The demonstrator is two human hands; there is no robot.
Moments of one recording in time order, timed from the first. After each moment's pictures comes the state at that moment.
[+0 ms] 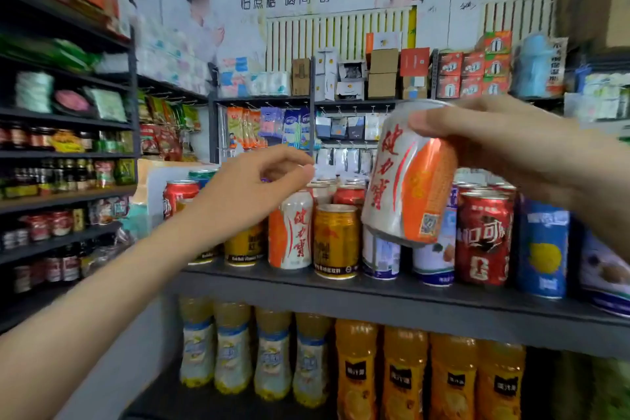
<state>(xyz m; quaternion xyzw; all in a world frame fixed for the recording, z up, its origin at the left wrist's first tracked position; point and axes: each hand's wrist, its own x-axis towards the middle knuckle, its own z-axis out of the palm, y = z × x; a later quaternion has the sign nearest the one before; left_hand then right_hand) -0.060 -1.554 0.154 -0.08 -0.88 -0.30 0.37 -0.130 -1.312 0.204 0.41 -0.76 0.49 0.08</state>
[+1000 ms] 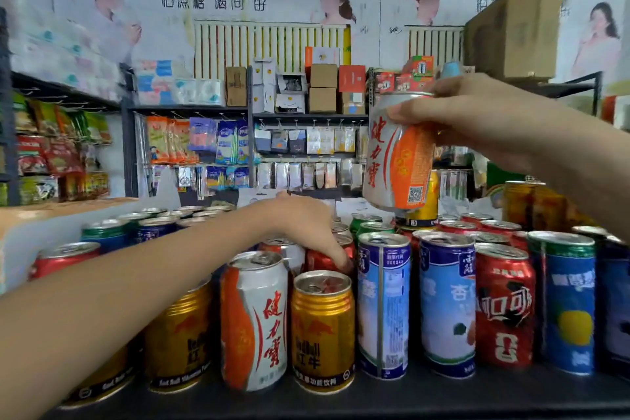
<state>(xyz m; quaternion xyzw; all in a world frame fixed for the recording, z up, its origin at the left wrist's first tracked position) -0.250 -1.552 0.206 -0.10 -0.99 0.03 0.02 -0.217 -1.355 0.273 0.30 -0.80 0.49 0.18</state>
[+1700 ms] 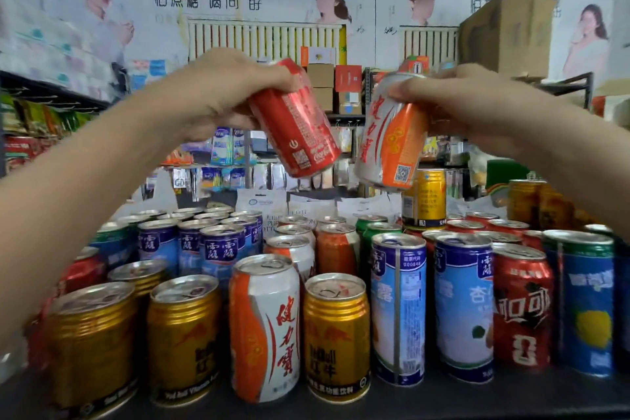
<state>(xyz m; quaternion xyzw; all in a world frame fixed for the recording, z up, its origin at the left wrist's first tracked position) -0.188 -1.612 0.295 -0.11 -0.79 -0.51 0.31 -0.235 -1.374 0.282 0.27 -0.78 0.53 0.19</state>
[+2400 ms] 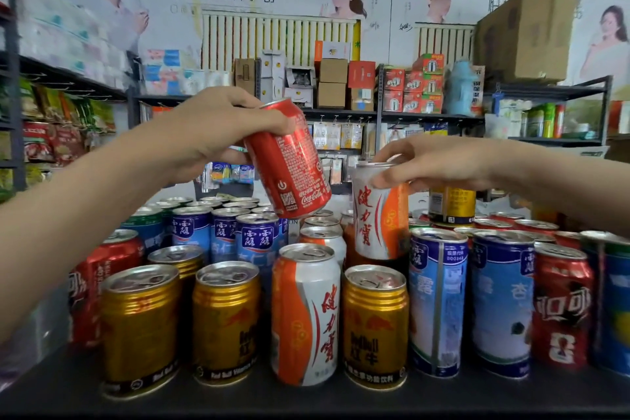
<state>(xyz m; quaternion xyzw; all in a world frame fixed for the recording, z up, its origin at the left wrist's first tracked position) -0.178 -1.665 0.252 -0.09 -0.81 -0.51 0.29 -0.270 -1.416 0.250 0.31 -0.89 0.34 -0.02</state>
